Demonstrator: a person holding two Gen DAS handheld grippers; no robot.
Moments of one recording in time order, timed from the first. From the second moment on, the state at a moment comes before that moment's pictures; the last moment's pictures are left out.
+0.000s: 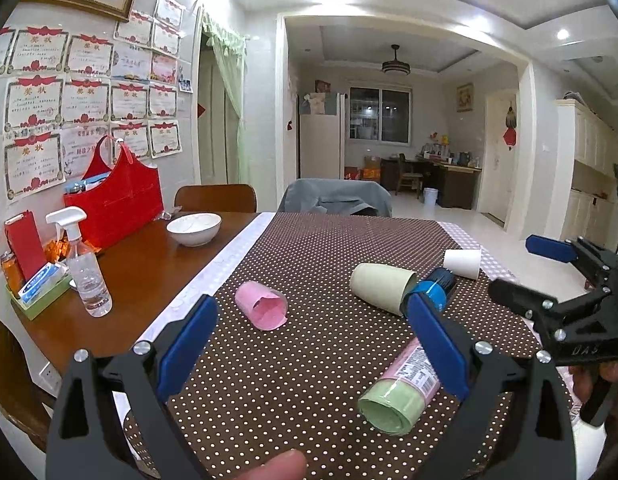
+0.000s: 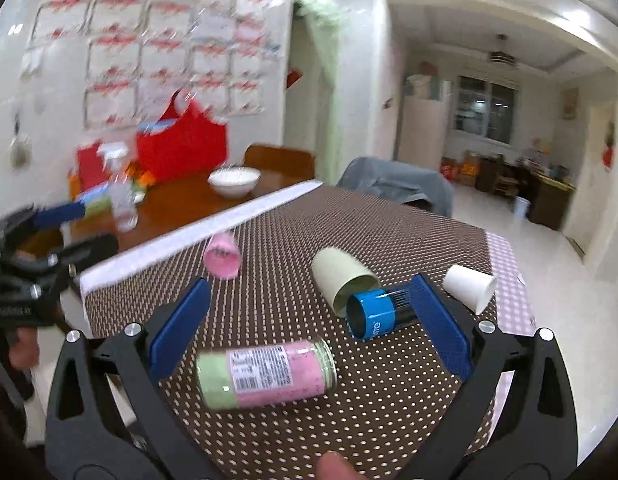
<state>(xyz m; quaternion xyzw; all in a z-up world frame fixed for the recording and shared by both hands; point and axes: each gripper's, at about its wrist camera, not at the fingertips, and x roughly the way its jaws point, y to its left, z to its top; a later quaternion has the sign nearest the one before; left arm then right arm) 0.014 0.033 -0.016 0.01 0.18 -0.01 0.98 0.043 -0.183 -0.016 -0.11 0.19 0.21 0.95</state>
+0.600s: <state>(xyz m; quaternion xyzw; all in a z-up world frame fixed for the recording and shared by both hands) 0.065 0.034 -0.065 0.00 0.27 -0.01 0.96 0.093 -0.144 -0.096 -0.33 0.31 0.38 0.81</state>
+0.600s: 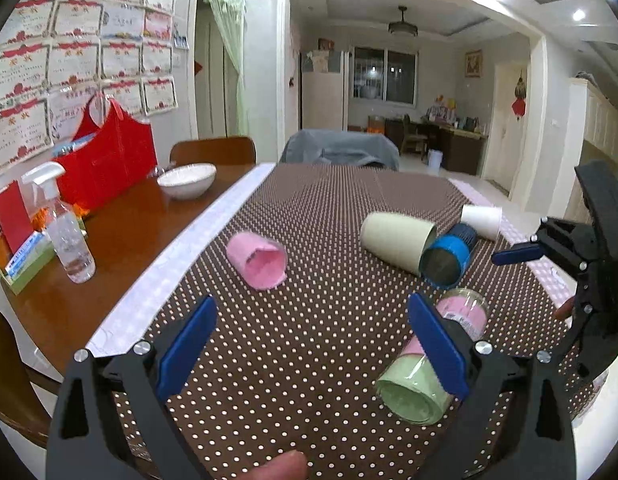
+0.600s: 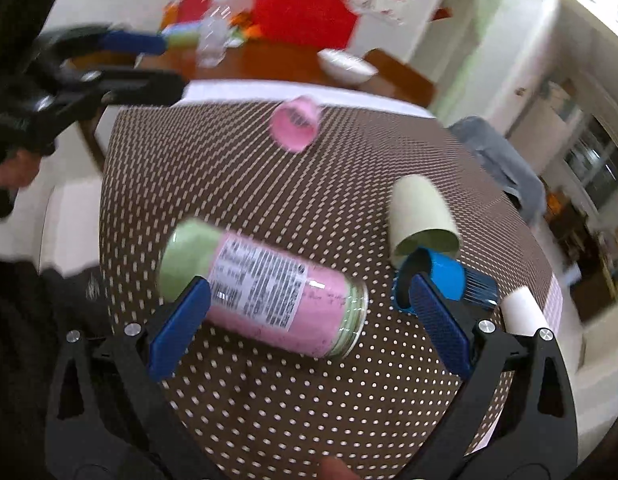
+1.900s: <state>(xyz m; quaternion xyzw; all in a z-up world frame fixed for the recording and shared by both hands) 0.110 0.063 -0.120 -0.03 0.35 -0.03 0.94 0.181 -0.029 -0.151 -0.46 0.49 0.45 0.59</state>
